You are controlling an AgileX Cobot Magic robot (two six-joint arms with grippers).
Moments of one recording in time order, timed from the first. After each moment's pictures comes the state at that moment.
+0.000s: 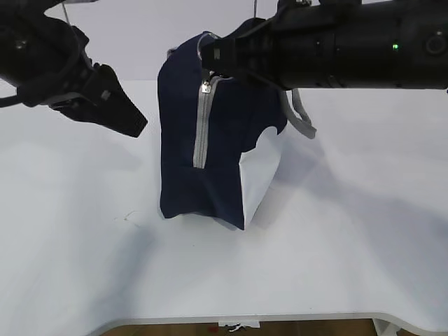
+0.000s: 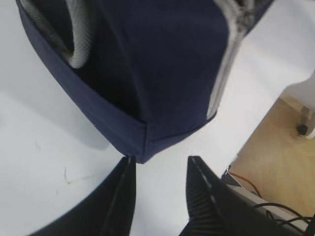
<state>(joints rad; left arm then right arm) -0.38 1.52 -1.26 -0.56 0.94 0.56 0.49 1.48 -1.05 -1.40 -0.30 1.57</state>
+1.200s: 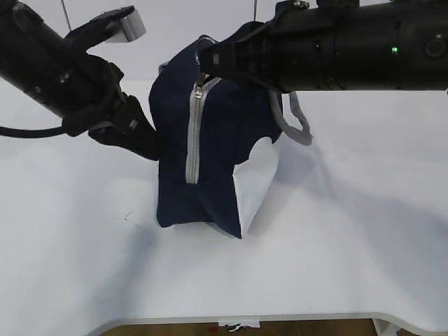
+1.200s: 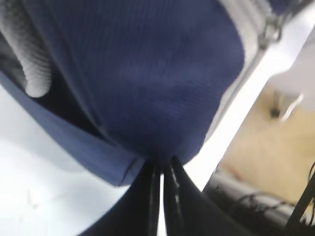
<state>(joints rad) -0.38 1.65 -1.26 -0.68 0.94 0.71 0.49 1.48 -1.05 -1.43 -0.31 1.59</state>
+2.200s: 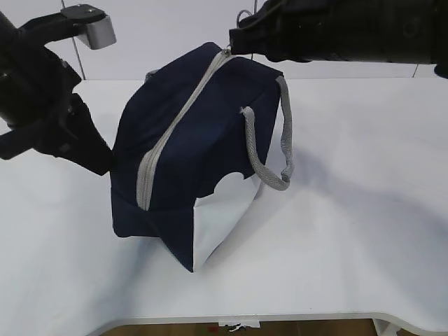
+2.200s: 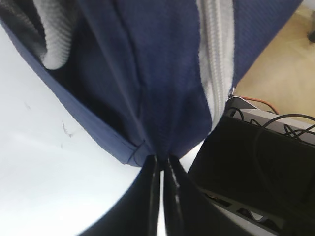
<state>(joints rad) -0.38 1.54 -1.26 -0.43 1.12 0.71 0.50 1.51 -1.13 -1.60 0.02 1.59</state>
